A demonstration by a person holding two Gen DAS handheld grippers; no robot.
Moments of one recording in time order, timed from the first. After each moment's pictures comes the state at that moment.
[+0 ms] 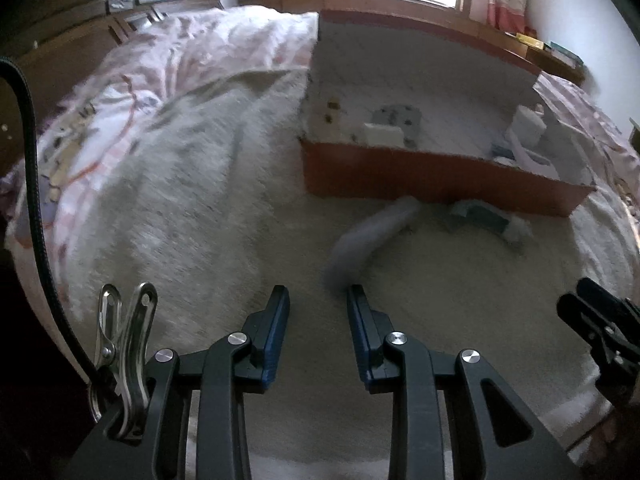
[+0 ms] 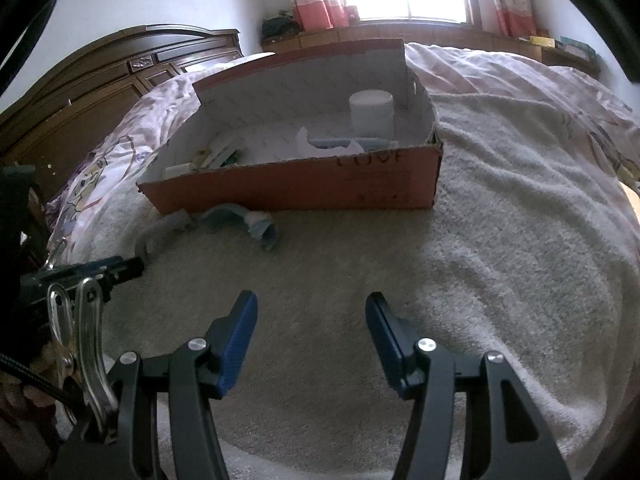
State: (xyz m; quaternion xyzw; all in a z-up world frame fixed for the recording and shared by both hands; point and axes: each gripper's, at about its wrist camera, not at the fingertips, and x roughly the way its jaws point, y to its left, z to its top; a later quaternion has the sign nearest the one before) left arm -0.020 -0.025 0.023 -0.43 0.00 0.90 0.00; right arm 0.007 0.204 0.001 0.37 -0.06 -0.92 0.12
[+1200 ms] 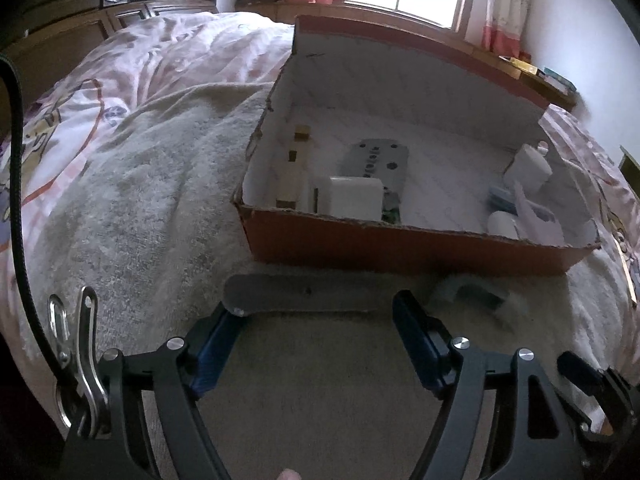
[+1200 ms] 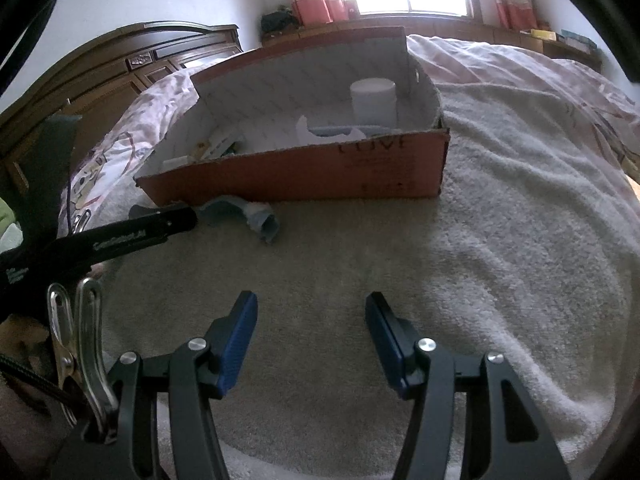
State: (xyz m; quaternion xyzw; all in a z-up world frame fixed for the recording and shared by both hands) left arm -0.069 -0.008 0.016 -0.41 -0.05 0.91 0.03; right arm 0.007 0.200 -0.006 0.38 -0.07 -0.91 0.12
